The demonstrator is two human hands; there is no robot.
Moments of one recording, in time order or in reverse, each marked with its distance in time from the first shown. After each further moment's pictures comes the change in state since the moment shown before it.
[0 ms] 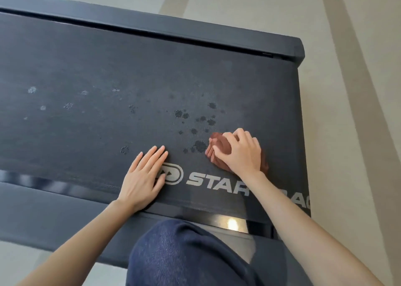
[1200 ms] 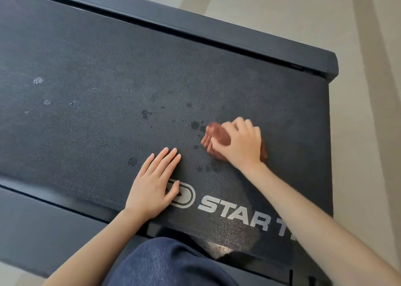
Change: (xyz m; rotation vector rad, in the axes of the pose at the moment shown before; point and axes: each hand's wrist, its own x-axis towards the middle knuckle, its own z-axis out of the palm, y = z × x) left_hand 0.031 -0.012 0.007 -0.042 0.046 -0.054; right_hand 0.084 -0.034 0.024 -0.004 0.014 -0.086
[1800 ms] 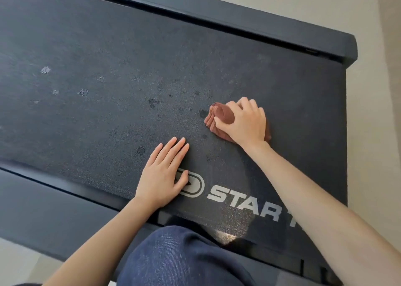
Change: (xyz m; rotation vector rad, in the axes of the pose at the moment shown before) left_hand -0.001 0.001 0.001 -0.002 0.003 -0.012; right_hand 0.022 -0.009 0.008 -0.008 -0.023 -0.005
